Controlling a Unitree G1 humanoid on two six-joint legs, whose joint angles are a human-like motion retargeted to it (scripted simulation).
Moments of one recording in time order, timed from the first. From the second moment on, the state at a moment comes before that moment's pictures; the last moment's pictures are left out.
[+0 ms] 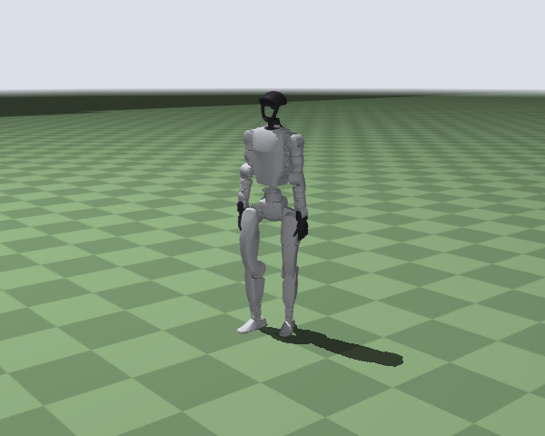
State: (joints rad) left arm 0.07 0.07 0.27 1.59 0.39 0.12 -0.18; right arm 0.00 -0.07 -0.04 1.41 -0.25 0.09 0.20; waist -0.26 0.06 -0.21; left_leg -0.09 -0.03 0.22 0.03 -0.10 0.01; right_leg -0.17 -0.05 -0.34 0.04 -0.10 0.06
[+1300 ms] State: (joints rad) left arm -0.09 0.14 0.03 1.54 0.38 0.04 -0.13; right arm 0.05 -0.08 0.00 1.42 -0.38 0.09 0.21; waist -0.25 -0.05 -0.10; left_leg -0.14 -0.03 0.30 0.07 -0.08 0.13; right_leg -0.18 -0.12 -0.58 0.20 -0.25 0.06
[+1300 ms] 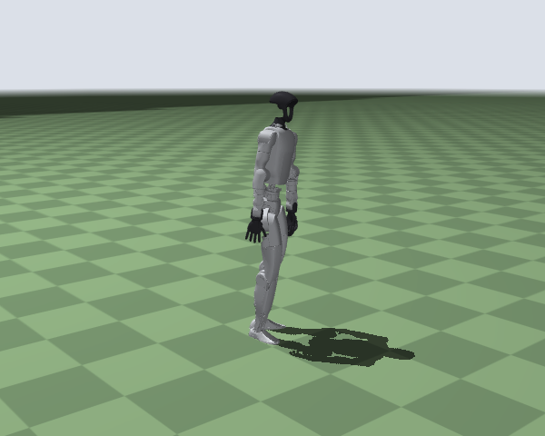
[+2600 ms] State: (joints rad) left arm -0.03 0.07 0.26 1.44 0.22 0.06 -0.23; right arm -0.01 -0.11 -0.09 1.57 -0.08 0.13 0.20; waist -0.26 0.06 -0.11; left_leg -0.11 0.04 0.48 0.12 -0.14 -0.04; right_leg -0.18 -0.01 -0.39 0.06 0.03 -0.02
